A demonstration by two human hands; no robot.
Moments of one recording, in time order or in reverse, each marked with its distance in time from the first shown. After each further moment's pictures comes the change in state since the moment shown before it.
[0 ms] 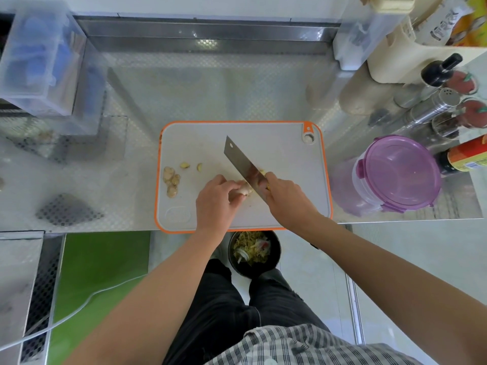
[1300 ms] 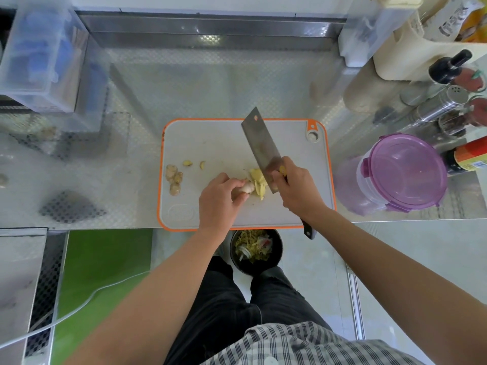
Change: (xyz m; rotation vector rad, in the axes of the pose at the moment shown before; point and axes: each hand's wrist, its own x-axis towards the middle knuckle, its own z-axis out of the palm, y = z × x) left_hand 0.000 -0.002 0.000 -0.031 -0.013 0.010; right_hand 0.014 0.010 -0.010 0.297 0.136 0.064
